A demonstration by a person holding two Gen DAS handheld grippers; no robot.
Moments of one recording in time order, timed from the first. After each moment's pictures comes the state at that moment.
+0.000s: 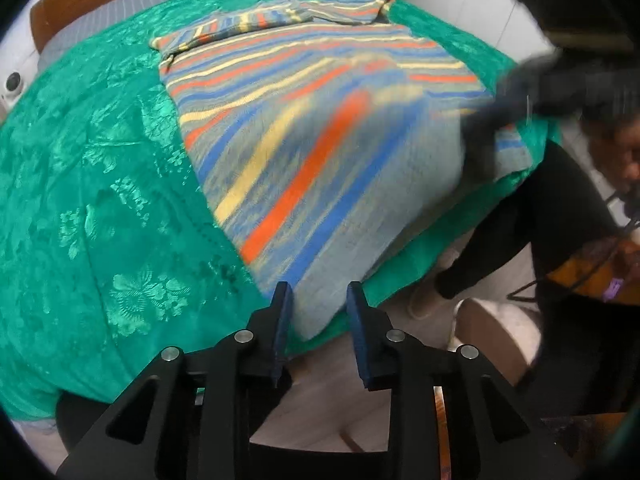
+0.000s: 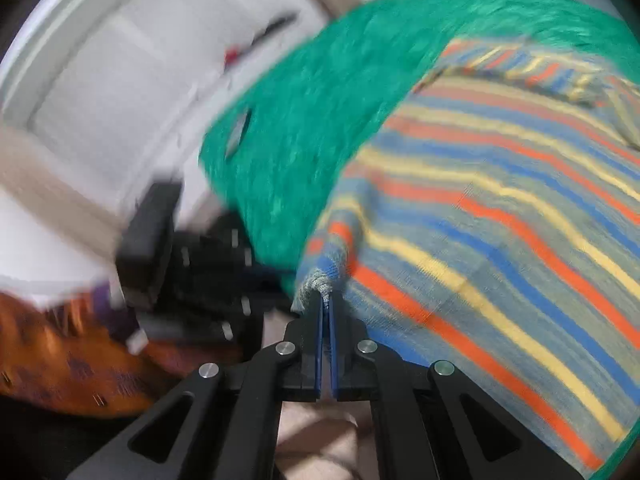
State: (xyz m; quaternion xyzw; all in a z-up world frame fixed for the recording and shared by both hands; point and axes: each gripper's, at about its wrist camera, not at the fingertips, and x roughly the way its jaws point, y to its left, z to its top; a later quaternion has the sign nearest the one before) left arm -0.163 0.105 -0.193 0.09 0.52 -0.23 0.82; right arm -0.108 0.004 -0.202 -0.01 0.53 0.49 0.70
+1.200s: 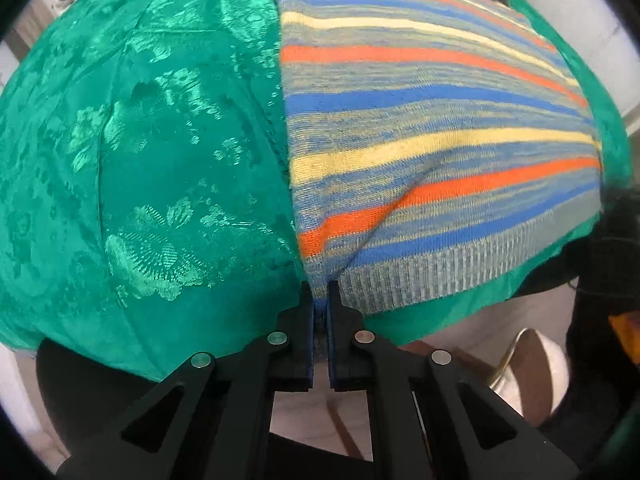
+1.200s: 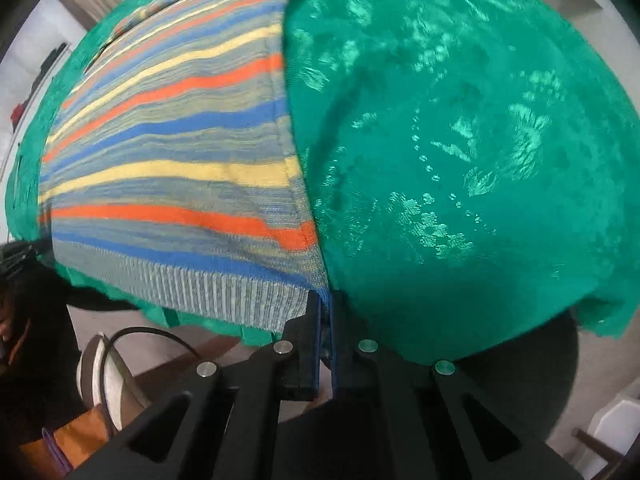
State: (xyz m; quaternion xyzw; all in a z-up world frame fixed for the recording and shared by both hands) left arm -0.135 0.122 -0.241 0.03 0.62 -0.09 0.78; right arm -0.124 -0.202 -0.292 0.02 0.64 0.09 0.77
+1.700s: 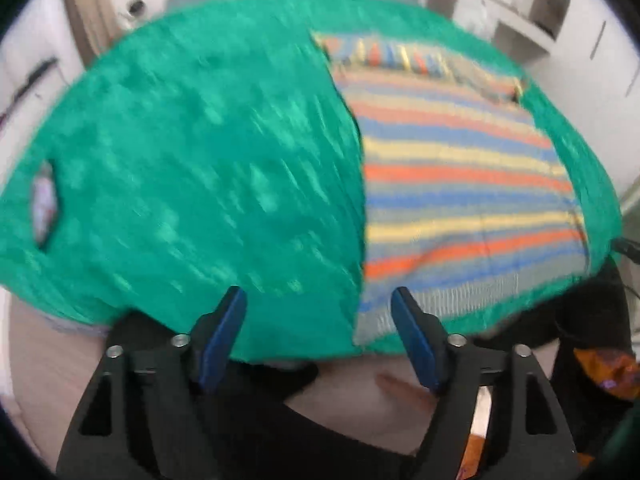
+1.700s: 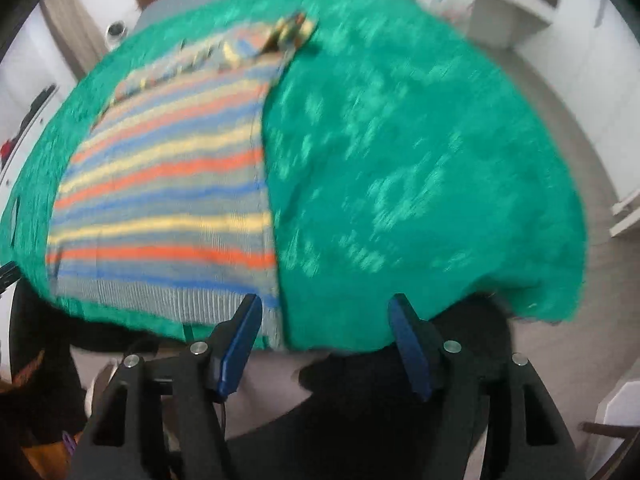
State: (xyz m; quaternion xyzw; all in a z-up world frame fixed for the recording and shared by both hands) left arm -0.193 0.184 -0.144 -0.01 0.49 -0.01 0.87; right arm -0.175 -0.237 -0.207 0.02 0.53 0.02 0.85
